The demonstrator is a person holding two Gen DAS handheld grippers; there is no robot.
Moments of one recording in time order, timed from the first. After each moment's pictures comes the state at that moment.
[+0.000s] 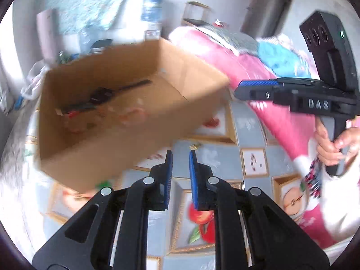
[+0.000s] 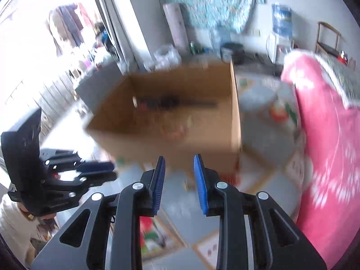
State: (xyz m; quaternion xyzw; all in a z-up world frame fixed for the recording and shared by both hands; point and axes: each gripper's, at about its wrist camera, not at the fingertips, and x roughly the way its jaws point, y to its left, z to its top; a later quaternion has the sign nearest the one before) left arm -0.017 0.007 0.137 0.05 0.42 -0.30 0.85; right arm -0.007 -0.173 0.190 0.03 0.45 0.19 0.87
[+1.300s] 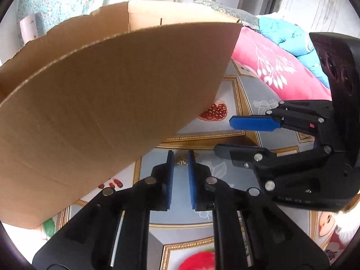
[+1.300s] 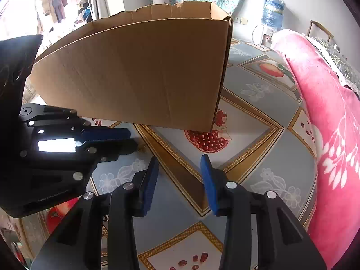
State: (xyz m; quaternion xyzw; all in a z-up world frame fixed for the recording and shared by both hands) left arm 0.029 -0.062 0.064 0.09 0.44 -0.30 0.84; right arm 0.007 -0.182 0.076 -0.04 0.46 0.13 0.88
